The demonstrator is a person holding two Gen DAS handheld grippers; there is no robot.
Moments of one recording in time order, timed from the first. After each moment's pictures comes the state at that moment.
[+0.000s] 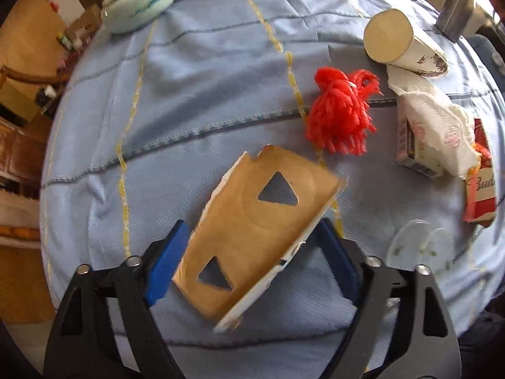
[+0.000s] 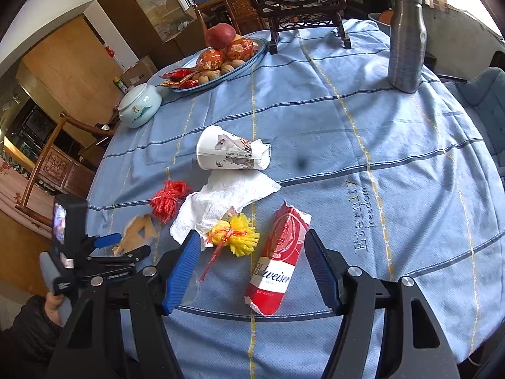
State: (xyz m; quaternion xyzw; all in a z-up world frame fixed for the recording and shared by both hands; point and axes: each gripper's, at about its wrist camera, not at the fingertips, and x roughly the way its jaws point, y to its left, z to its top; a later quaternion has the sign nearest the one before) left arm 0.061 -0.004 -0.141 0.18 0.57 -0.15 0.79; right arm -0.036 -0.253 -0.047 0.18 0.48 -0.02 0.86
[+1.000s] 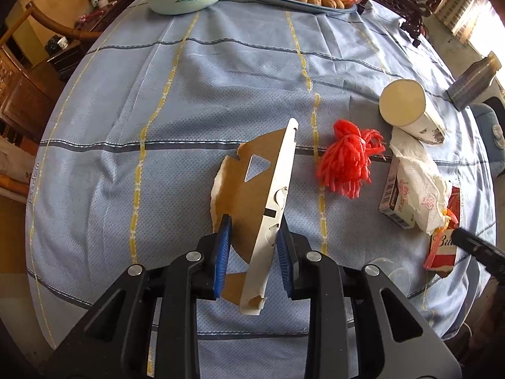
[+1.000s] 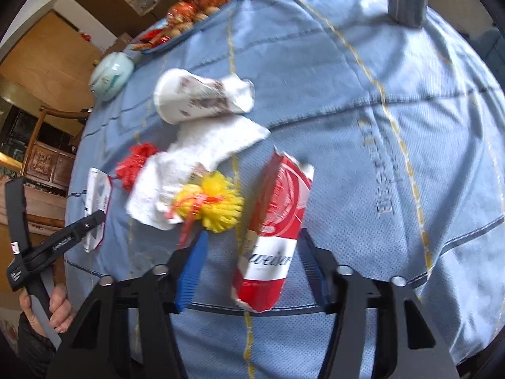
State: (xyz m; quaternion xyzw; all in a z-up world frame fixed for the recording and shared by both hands) left arm 0.078 0.038 -0.111 0.04 0.59 -0.12 0.80; right arm -0.012 -0.255 -0.126 0.23 0.58 -0.03 0.78
